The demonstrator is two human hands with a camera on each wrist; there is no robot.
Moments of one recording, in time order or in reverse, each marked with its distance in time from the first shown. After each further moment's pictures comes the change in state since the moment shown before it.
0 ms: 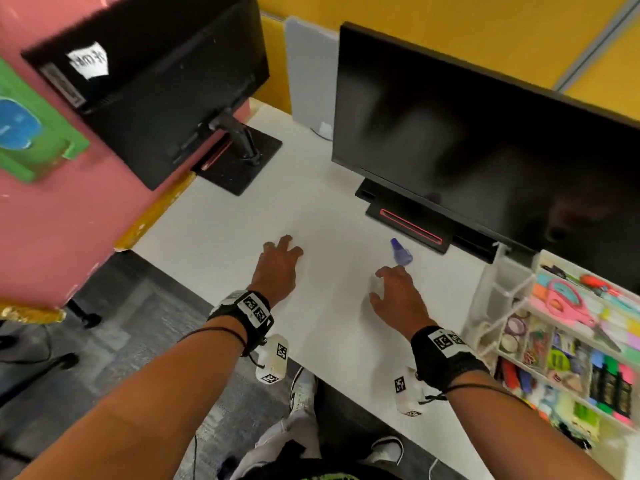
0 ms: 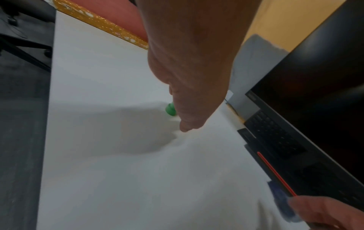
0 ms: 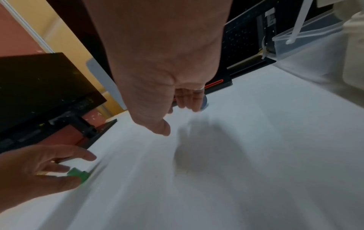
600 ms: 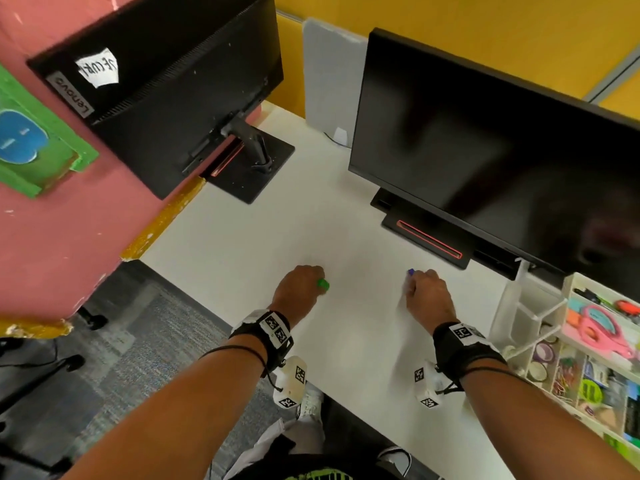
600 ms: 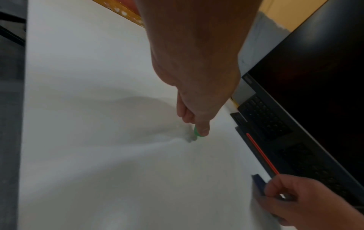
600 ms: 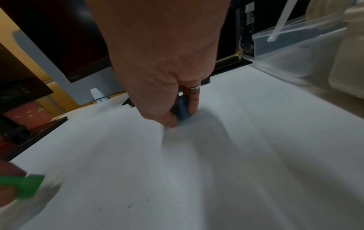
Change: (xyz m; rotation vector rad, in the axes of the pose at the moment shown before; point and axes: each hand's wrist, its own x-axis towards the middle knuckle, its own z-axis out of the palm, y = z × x) left_hand 0.002 0.008 0.010 -0.439 0.001 0.029; right_hand 0.055 0.025 -0.004 -0.112 0.127 0.135
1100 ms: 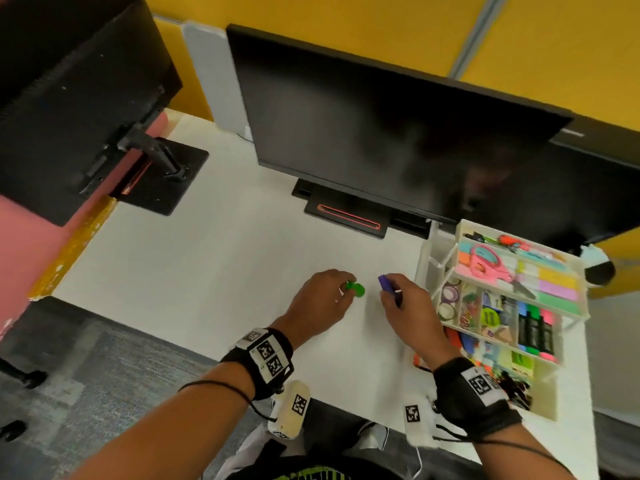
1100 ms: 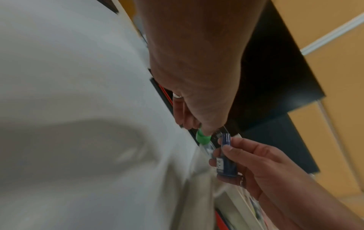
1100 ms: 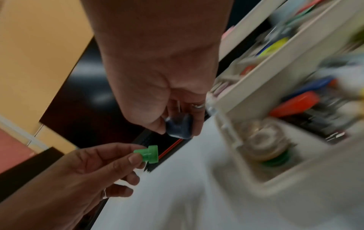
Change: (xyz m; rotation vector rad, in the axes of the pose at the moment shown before) left_hand -0.040 0.170 0.057 -0.199 -0.108 0.392; right_hand -0.128 0.072 -0.065 0.508 0.149 -0.007
